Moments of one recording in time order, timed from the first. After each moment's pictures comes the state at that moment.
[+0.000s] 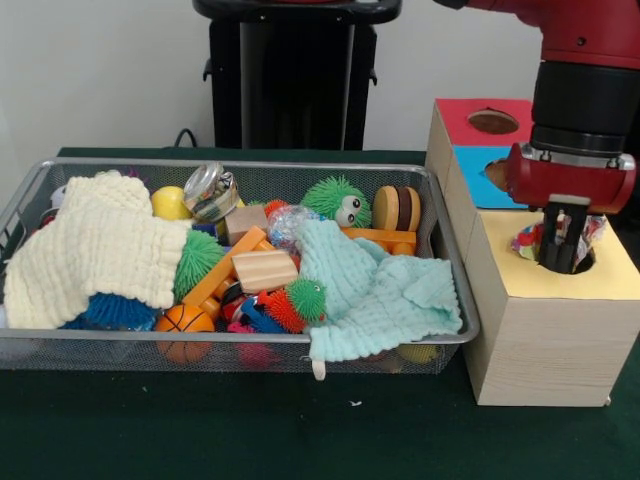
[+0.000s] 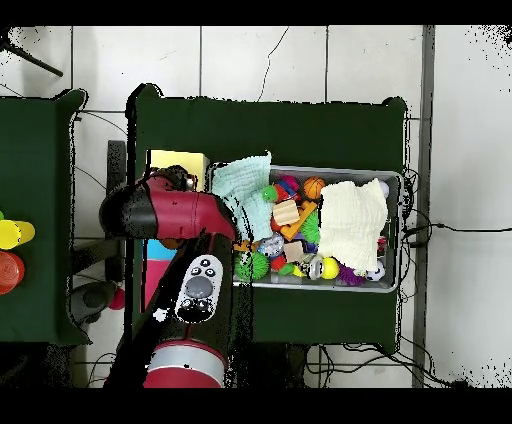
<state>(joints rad) 0.22 -0.46 -0.21 1.45 0.23 0.26 1.84</state>
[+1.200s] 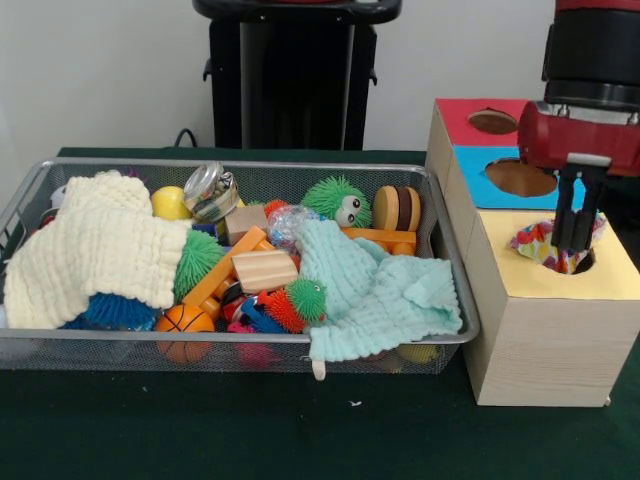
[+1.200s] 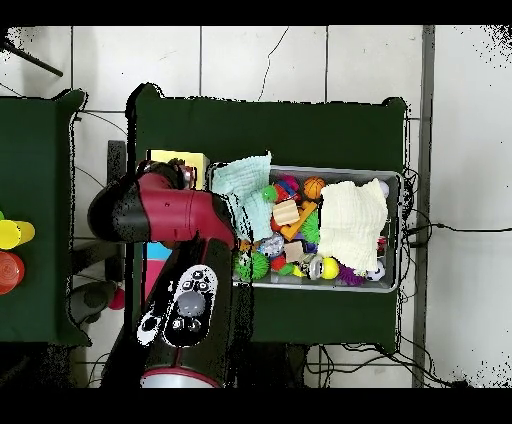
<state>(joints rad) 0.23 -0.53 -0.25 1.44 0.19 0.26 1.84</state>
